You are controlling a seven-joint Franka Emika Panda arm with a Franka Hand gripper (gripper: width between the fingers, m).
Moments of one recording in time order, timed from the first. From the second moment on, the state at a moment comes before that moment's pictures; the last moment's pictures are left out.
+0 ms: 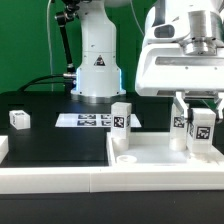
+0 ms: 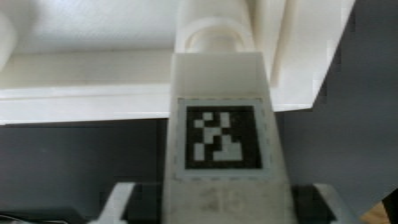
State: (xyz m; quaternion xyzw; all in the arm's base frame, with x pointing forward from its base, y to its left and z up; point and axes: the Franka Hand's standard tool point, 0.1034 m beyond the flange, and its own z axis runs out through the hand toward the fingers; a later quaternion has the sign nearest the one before) arm 0.625 0.119 0.090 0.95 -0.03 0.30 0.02
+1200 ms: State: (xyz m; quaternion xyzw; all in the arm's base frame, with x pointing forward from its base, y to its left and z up) arm 0.624 0.122 0.088 0.94 -0.02 0.33 0.02
